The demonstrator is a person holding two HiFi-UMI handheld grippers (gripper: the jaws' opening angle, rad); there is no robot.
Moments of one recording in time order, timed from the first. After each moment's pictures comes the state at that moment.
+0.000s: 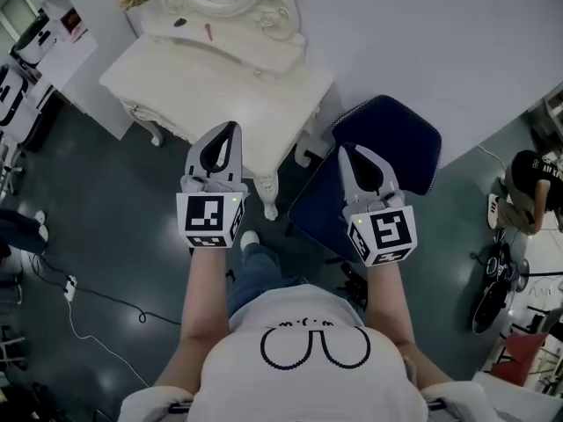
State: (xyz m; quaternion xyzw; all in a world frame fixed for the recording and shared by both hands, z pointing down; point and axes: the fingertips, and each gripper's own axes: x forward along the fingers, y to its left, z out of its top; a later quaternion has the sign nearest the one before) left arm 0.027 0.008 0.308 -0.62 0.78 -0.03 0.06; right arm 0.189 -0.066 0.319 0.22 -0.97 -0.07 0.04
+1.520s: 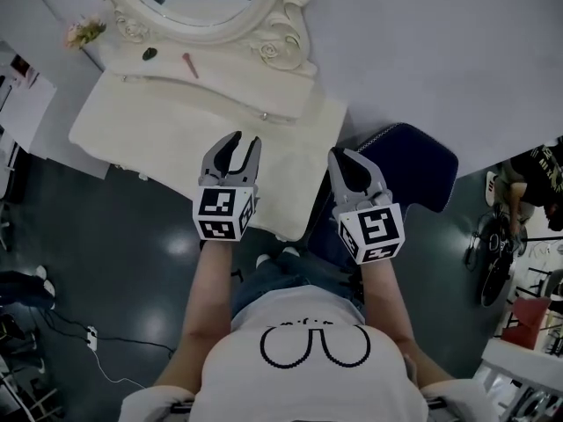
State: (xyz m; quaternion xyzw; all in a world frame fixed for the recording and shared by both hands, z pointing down) left arm -0.150 -0.168 0.408 -0.70 0.71 -0.03 -0.09; right arm -0.004 -0.195 0.370 0.29 -0.95 -0.03 0.11
